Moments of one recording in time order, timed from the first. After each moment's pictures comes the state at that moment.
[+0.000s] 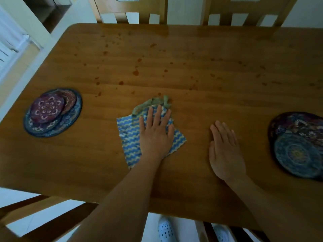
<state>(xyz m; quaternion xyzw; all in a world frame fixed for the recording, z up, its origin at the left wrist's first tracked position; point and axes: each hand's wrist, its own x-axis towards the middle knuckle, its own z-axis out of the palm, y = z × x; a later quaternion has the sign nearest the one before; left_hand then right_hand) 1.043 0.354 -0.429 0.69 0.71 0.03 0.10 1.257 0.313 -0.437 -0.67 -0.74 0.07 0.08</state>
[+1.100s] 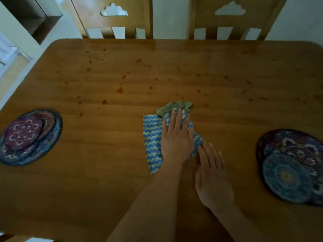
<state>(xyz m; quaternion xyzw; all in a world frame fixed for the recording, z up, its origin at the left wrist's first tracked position) 1.144 0.420 -0.439 0.75 0.65 0.09 0.08 1.258 0.313 -0.439 -0.66 -0.74 0.07 0.10</state>
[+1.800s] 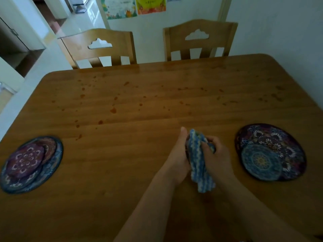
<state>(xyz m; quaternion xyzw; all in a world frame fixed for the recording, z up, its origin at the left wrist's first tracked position) 1.151 0.365 -0.332 0.26 0.49 0.28 0.78 1.262 0.330 -0.347 -0.72 -0.42 0.38 0.40</state>
